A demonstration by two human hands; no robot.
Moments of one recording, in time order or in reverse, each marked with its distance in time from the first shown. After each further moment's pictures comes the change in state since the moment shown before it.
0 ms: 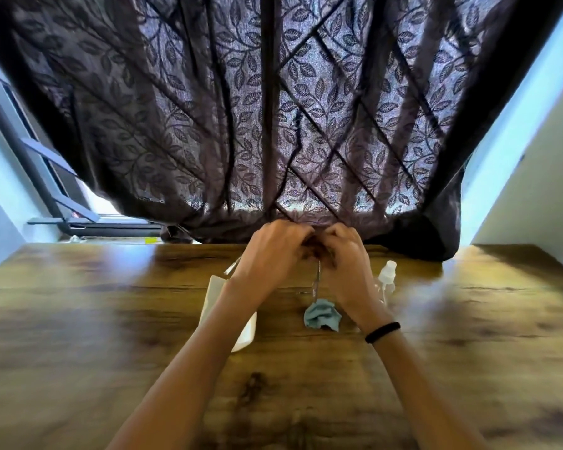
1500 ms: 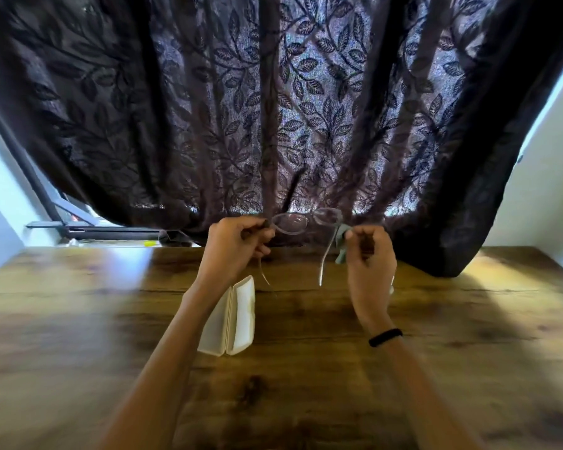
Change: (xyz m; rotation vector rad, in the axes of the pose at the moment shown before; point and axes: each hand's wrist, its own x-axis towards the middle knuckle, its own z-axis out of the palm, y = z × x) left_hand -0.019 -0.030 -0.023 -0.669 0.215 -0.333; right_hand -0.007 0.007 -0.008 0.393 0.410 0.337
